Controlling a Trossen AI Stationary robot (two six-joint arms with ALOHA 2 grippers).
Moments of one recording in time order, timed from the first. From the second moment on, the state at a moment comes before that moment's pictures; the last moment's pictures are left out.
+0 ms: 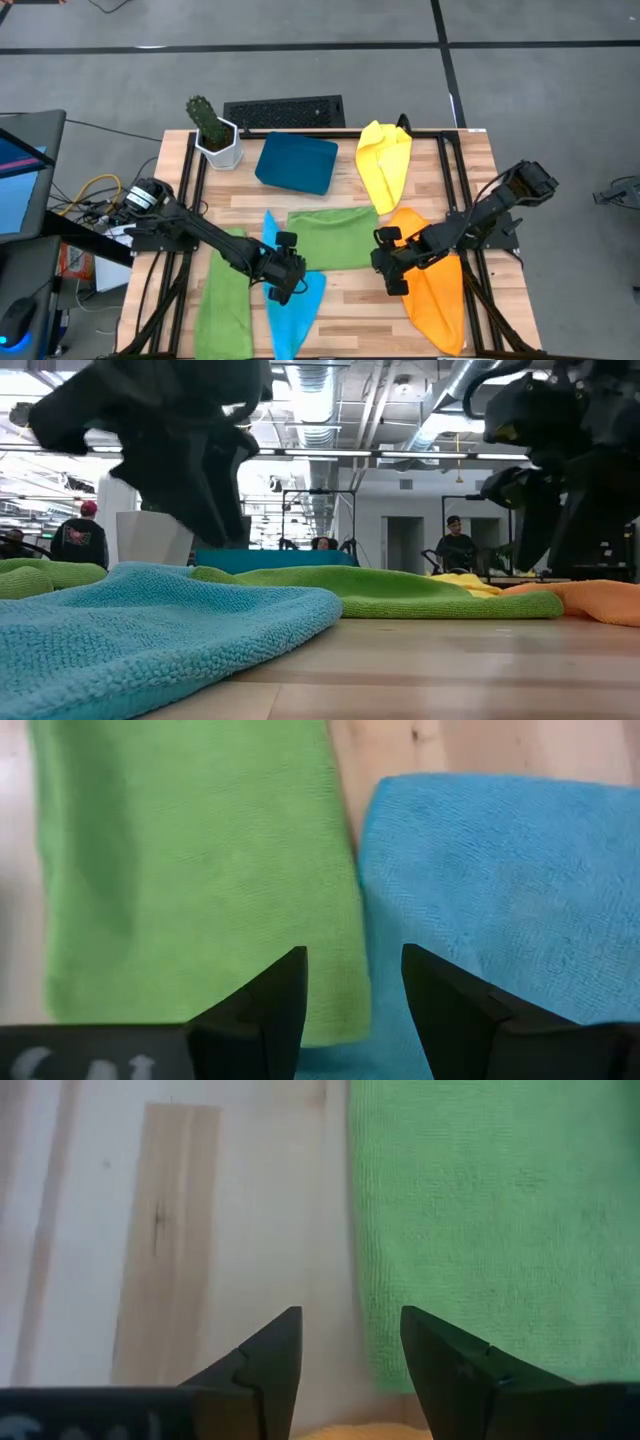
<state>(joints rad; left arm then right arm) -0.44 1.75 1.11 -0.49 -0.33 -0.18 0.49 1.50 0.76 -0.39 0.16 0.32</state>
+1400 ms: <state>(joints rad) -0.37 1.85 1.06 -0.46 -0.27 -0.18 0.46 1.51 0.69 -0.35 0.12 0.31</state>
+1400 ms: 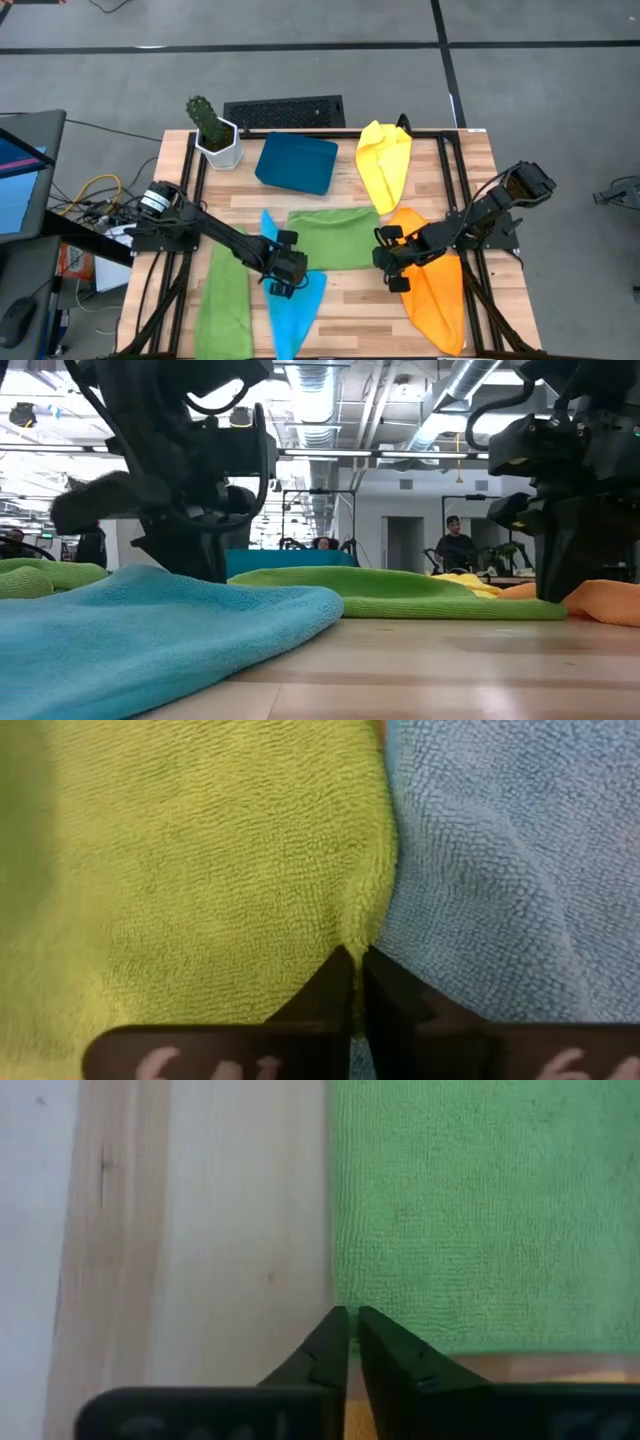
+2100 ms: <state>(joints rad) -0.36 1.85 1.06 -0.48 -0.25 -0.21 0.48 1.53 0.69 -0.30 0.16 0.31</state>
